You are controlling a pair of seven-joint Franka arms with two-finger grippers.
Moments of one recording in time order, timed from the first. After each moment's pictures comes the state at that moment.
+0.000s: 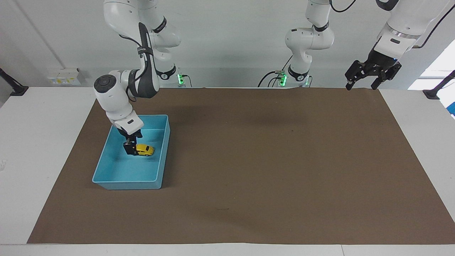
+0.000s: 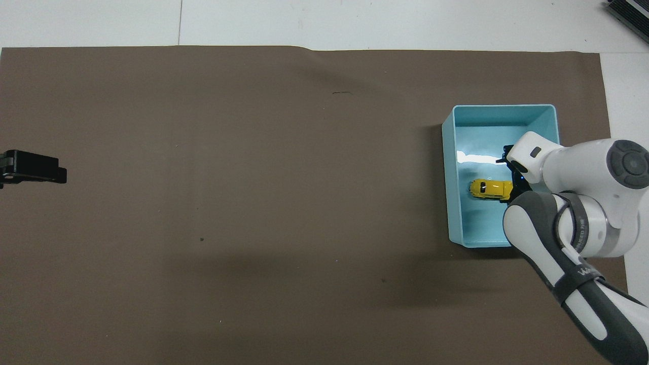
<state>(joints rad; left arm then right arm) -0.08 -0.09 0.04 -1.60 -0.05 1.55 -0.06 -0.02 0.13 -0.02 -2.14 0.01 2.38 -1.67</state>
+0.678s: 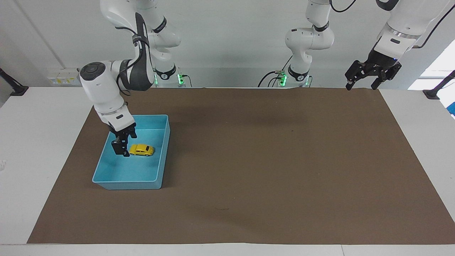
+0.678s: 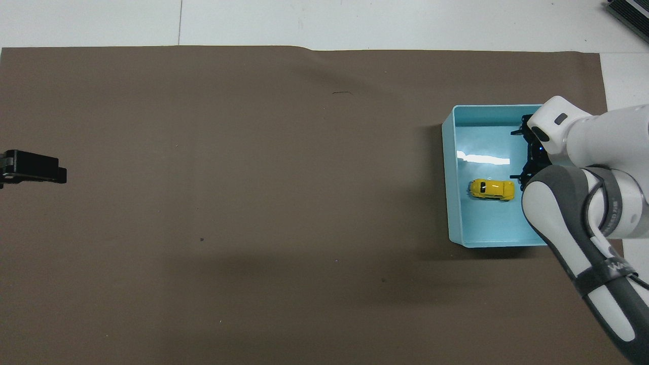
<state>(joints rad) -0.08 -0.09 0.04 -1.60 -0.05 1.55 -0.06 -0.02 0.13 -0.01 -1.98 0.02 2.27 -1.55</state>
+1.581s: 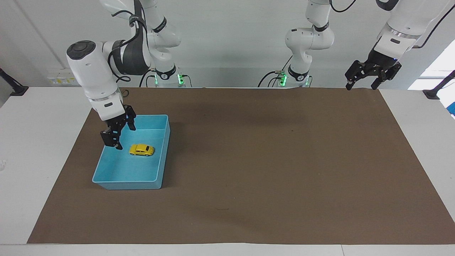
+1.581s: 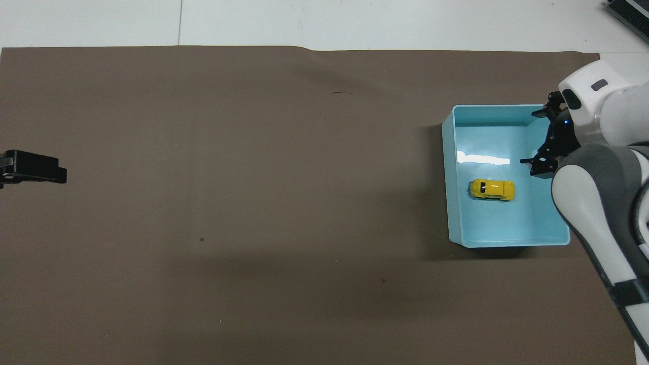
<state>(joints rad) -0.08 -0.09 0.04 -1.60 -0.05 1.55 -0.06 -0.02 0.09 0.01 -1.80 0.02 2.06 -1.29</state>
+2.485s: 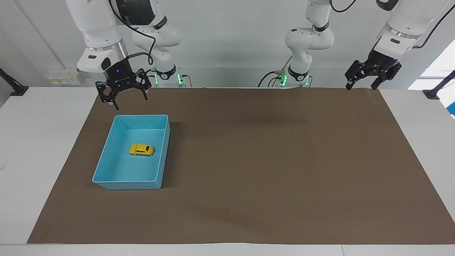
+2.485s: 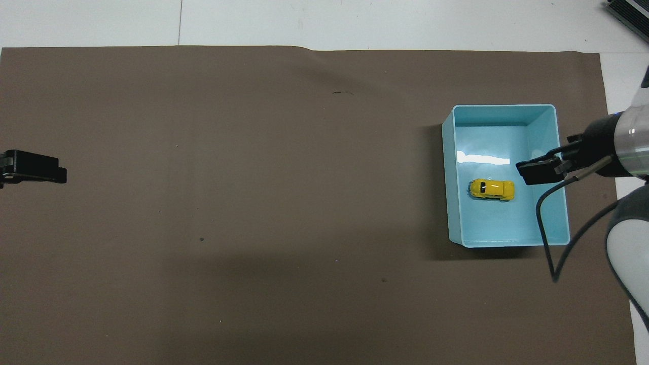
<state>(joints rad) -0.08 -0.09 0.04 -1.60 -0.05 1.55 -0.06 0.09 -0.06 0.00 -1.65 0.02 1.73 -0.30</state>
